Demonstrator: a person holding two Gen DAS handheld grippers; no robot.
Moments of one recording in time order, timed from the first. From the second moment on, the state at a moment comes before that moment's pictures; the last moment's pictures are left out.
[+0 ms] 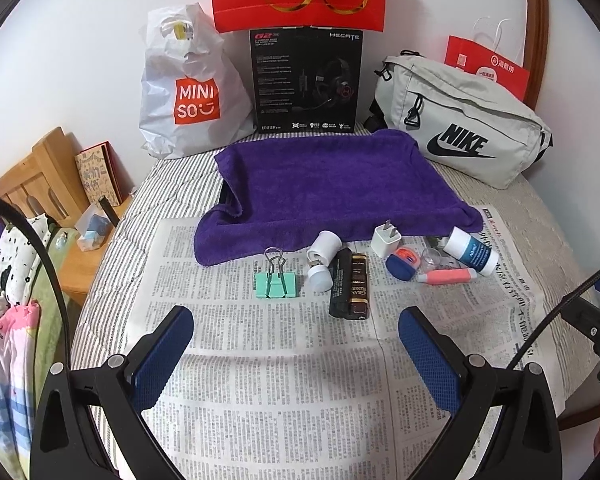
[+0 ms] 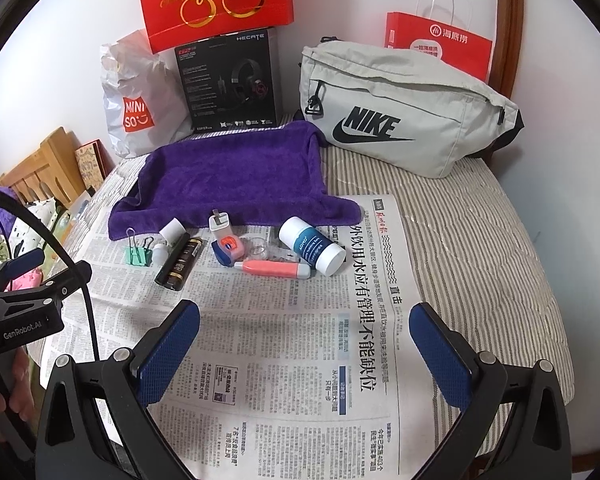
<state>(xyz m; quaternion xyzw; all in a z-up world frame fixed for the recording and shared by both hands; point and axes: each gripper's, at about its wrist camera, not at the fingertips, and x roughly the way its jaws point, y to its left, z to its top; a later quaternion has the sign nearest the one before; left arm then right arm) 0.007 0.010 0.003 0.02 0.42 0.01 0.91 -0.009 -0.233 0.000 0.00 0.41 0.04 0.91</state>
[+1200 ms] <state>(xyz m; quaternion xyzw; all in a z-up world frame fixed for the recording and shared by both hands) 0.102 0.055 -0.111 -0.01 0.47 0.03 0.88 0.058 -0.237 -0.087 -0.01 0.49 0.02 0.87</state>
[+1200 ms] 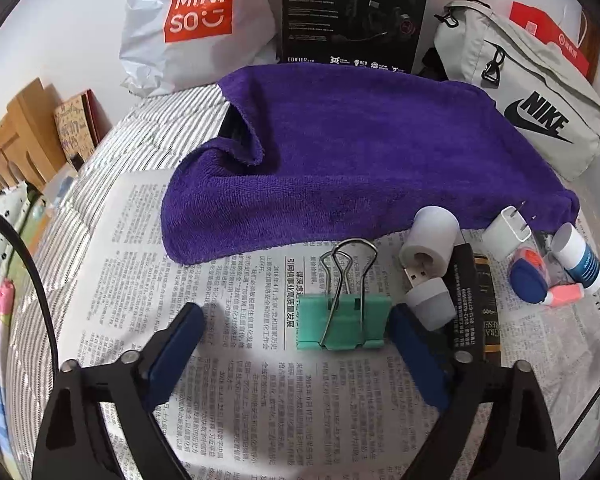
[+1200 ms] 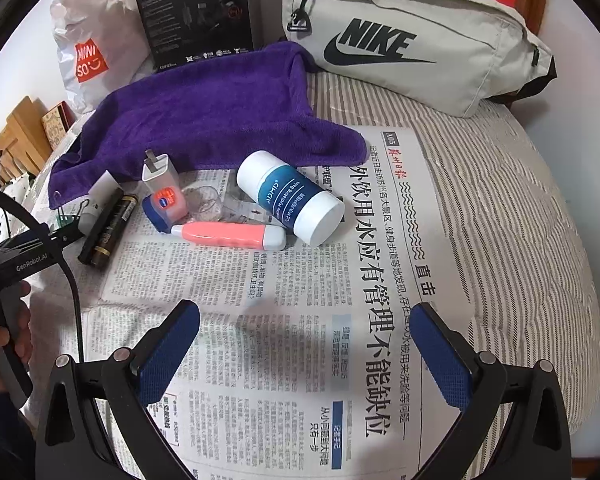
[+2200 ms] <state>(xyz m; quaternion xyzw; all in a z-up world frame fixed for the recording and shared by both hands) 0.094 0.049 -0.106 0.00 0.45 -0.02 0.89 0.148 -0.239 -0.100 -0.08 0.49 0.12 0.86</state>
